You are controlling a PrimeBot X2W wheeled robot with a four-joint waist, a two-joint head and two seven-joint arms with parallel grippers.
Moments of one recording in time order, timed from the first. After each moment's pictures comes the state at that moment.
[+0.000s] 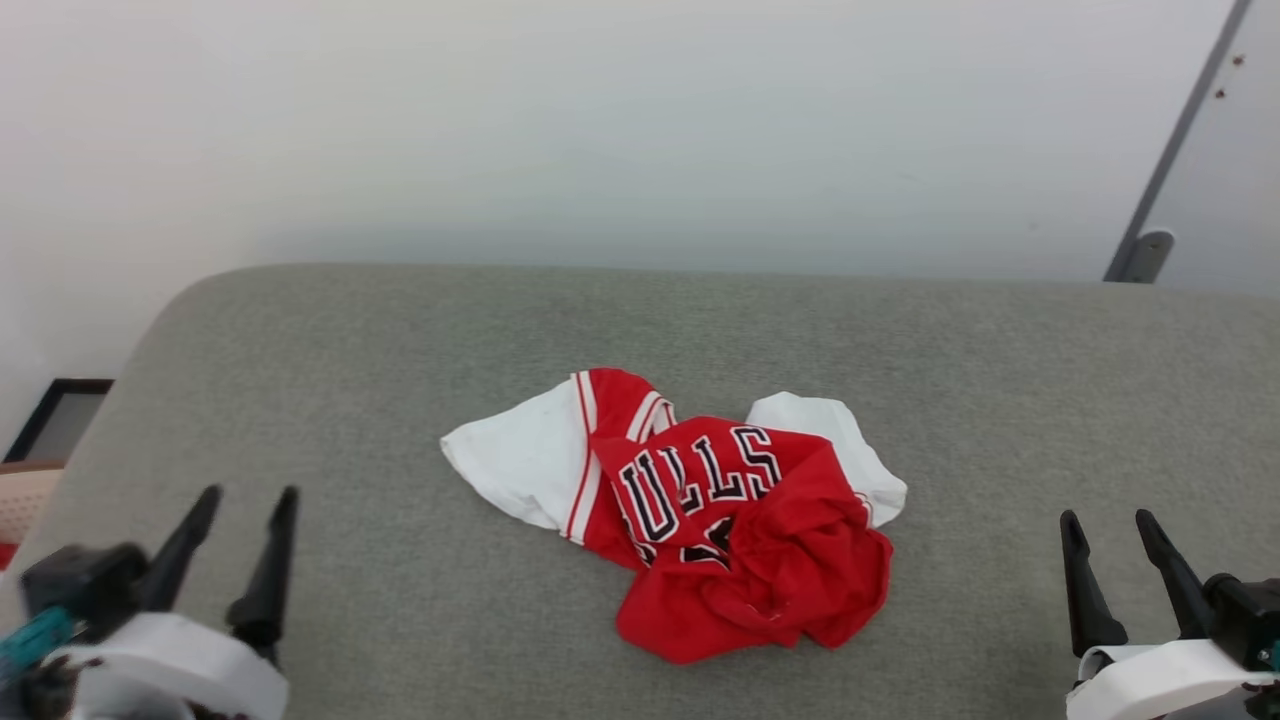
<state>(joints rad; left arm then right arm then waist) -0.12 0.76 -0.44 0.08 -0.90 0.17 -0.26 -0.07 -0.17 -0.02 0.30 0.24 0.13 -0.24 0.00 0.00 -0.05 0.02</state>
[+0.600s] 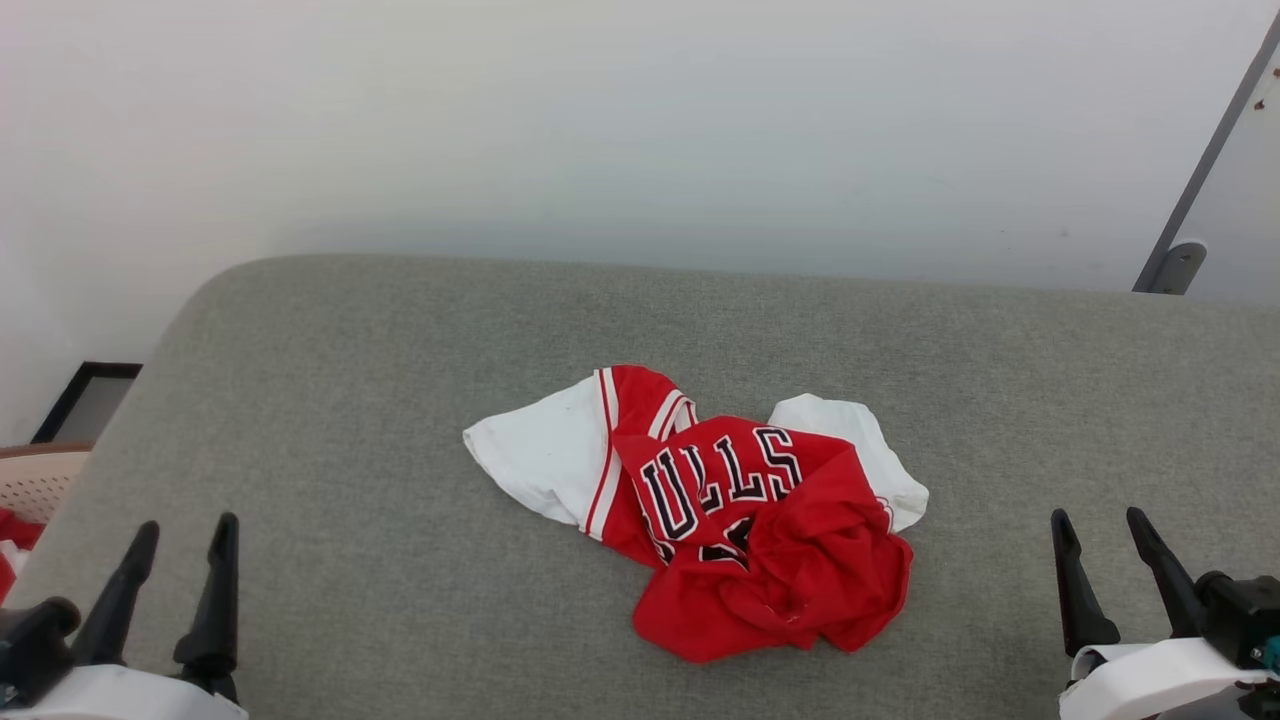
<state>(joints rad) 0.05 0.64 -0.18 0.04 -0.81 0.11 -0.26 -0.07 -0.16 -0.02 0.28 0.24 0.13 -0.22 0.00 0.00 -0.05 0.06</state>
